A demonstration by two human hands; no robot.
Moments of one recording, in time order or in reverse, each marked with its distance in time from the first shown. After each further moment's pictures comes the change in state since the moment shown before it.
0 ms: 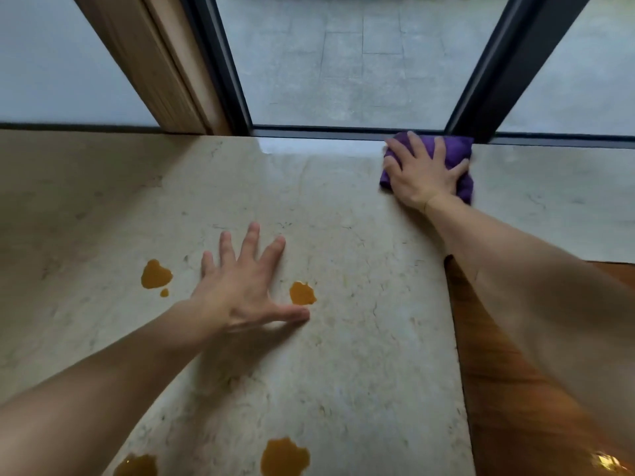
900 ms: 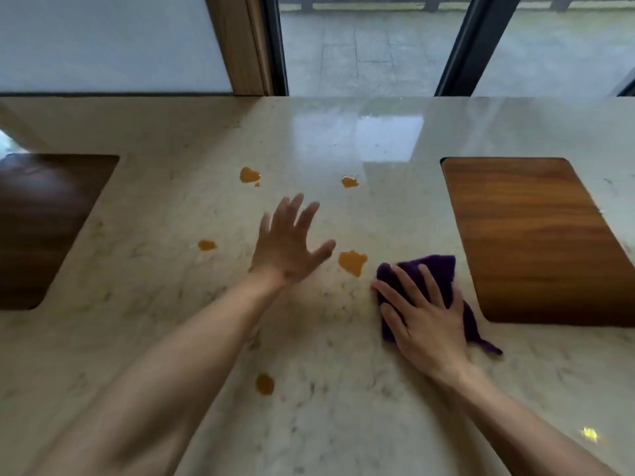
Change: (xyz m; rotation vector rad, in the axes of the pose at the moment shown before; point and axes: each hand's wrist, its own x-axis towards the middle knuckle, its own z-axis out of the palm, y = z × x) left_hand -0.178 -0.034 0.099 -0.159 0.495 0.208; right_hand -0.486 -0.019 0.097 -0.108 -0.028 -0.212
